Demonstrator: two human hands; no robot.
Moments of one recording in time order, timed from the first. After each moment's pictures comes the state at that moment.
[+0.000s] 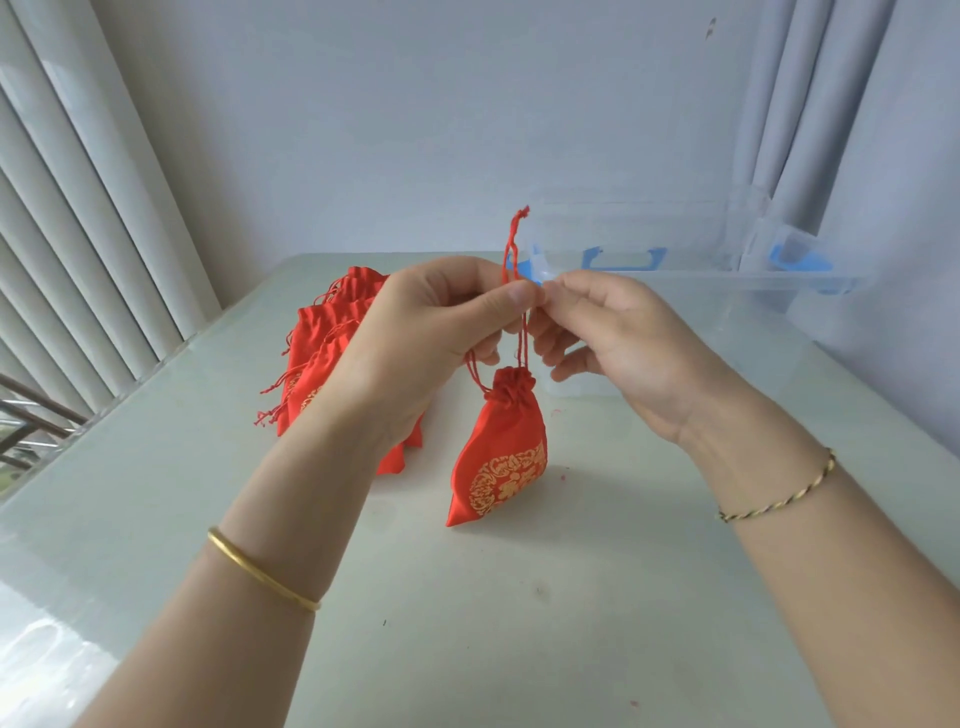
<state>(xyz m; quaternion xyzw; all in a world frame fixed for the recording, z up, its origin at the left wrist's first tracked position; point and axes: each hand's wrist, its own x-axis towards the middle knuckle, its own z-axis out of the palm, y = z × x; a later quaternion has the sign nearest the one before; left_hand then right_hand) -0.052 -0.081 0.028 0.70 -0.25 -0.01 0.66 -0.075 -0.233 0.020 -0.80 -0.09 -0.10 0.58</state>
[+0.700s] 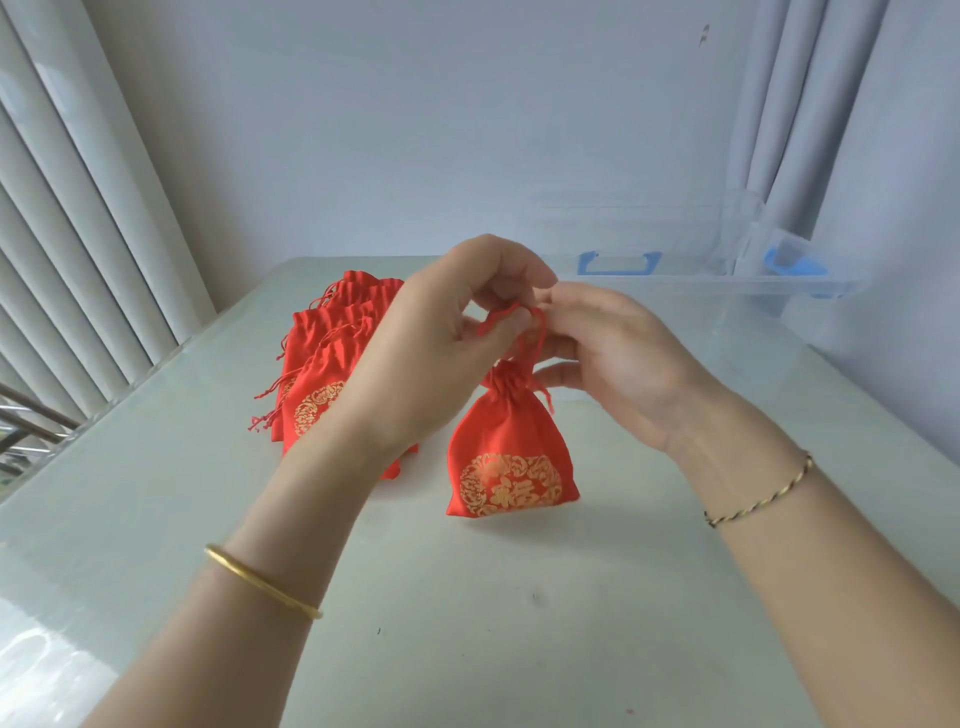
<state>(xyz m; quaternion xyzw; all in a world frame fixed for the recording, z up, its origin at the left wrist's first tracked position) -0.056 -0.084 0.026 0.76 -0.39 0.16 0.50 -0.070 -0.233 0.015 -0.72 -0.12 -0.04 0.68</state>
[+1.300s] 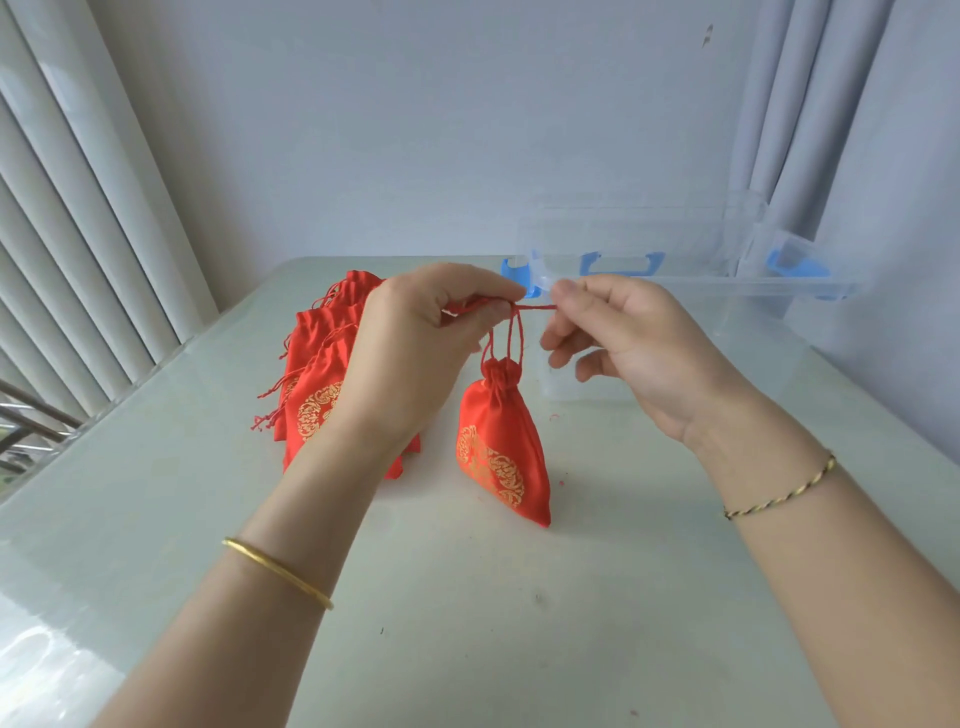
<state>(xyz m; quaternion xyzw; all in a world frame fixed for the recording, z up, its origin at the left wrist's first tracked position) -0.042 -0.080 0.018 0.78 -0.29 0.21 0.51 -0.068 -0.243 0.016 -0.78 -0.07 -0.13 0.61</state>
